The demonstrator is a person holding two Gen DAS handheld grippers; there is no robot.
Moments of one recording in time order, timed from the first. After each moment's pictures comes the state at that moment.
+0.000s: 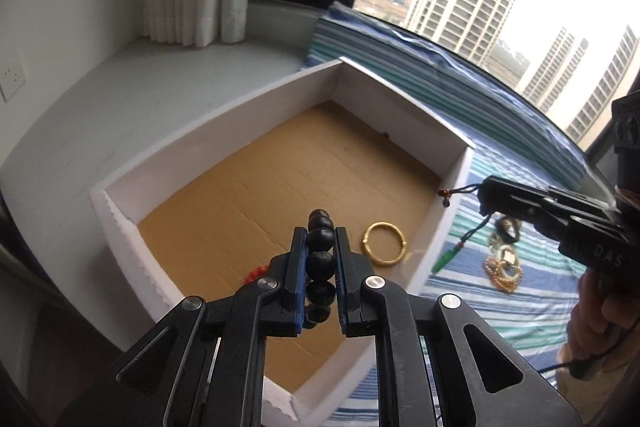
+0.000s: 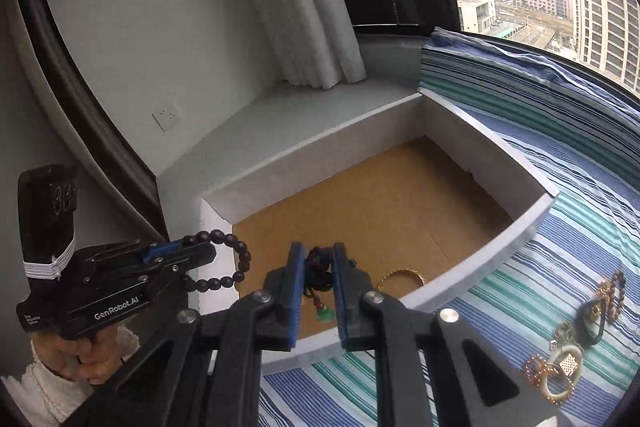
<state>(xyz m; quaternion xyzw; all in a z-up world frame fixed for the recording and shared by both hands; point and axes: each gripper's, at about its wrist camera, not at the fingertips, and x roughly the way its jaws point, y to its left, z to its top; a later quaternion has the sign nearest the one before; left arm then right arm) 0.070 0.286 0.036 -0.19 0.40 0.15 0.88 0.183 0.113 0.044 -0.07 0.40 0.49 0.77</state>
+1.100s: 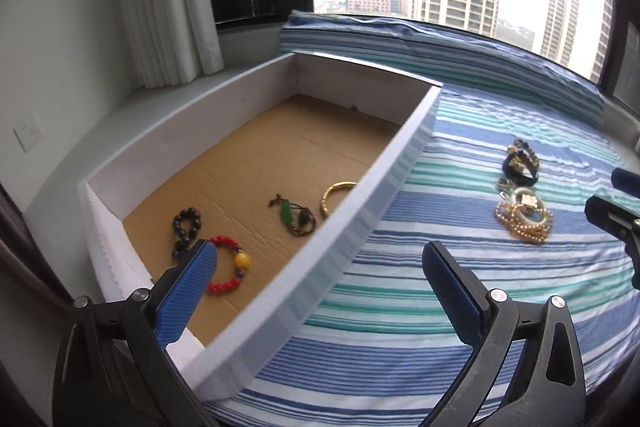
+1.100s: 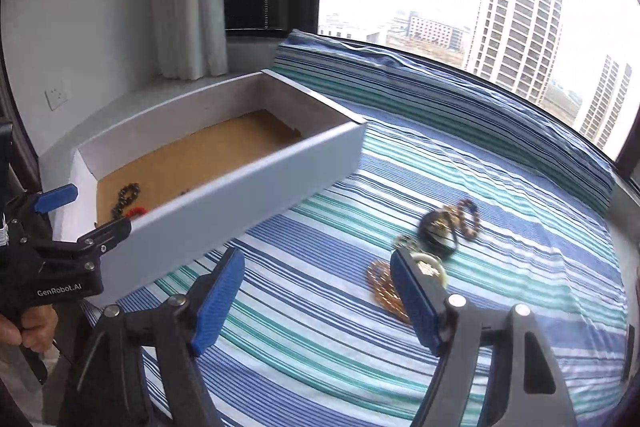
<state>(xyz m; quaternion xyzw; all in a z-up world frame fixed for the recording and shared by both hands) 0.056 0.125 -0.007 -0.05 0.37 0.17 0.91 0.128 -0.057 0.000 -0.14 0.34 0.25 0.90</state>
